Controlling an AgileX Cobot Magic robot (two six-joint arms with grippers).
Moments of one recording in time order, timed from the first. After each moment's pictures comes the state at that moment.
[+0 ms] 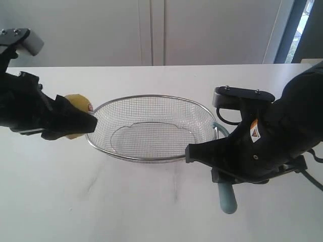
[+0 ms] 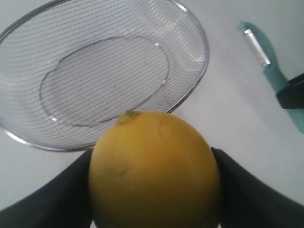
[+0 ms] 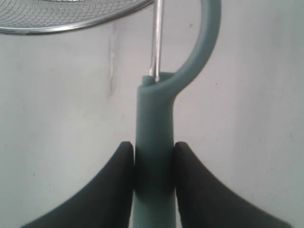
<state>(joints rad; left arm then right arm) -0.36 1.16 -0.82 -0.85 0.70 0.81 0.64 1.35 -0.85 0.00 0.76 0.61</state>
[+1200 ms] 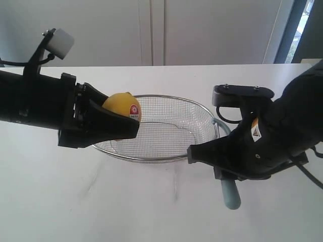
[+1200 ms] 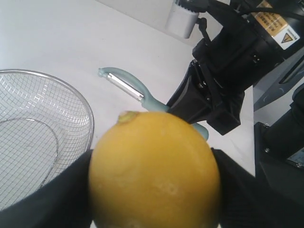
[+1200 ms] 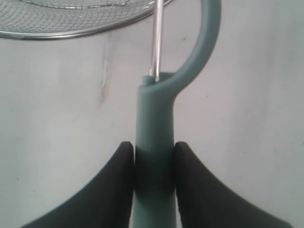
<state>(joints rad) -0.36 1.36 -0.82 -1.42 0.97 1.58 0.64 1.35 -0.85 -0.05 0.75 0.57</state>
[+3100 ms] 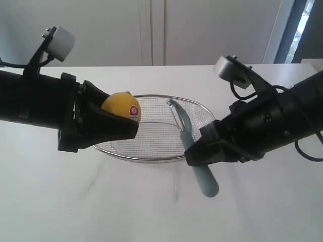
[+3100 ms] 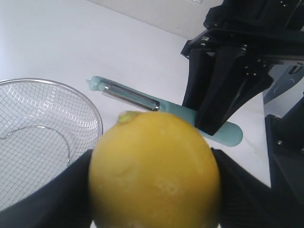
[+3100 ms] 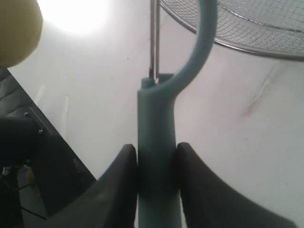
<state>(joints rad) -0.36 1.36 -0.82 -1.42 0.96 1.67 0.30 1.35 -0.85 0.92 0.96 -0.68</state>
